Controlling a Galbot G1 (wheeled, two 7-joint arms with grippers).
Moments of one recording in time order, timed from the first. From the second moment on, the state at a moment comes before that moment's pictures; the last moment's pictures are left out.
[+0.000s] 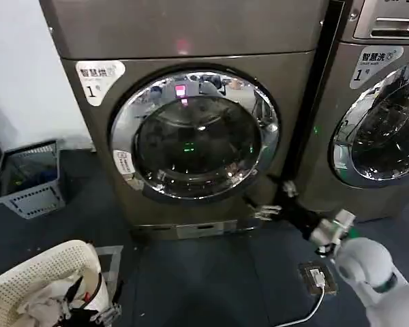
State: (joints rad) left arm 2.01 -1.52 -0.75 -2.38 -0.09 0.04 0.19; right arm -0.96 0.80 0.29 1.97 0.75 -0.12 -0.38
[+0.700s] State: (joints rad) left arm 2.02 -1.52 -0.75 -2.40 -0.09 0.04 0.19; right arm -0.43 0.89 -0.20 1.73 0.85 -0.21 -0.42
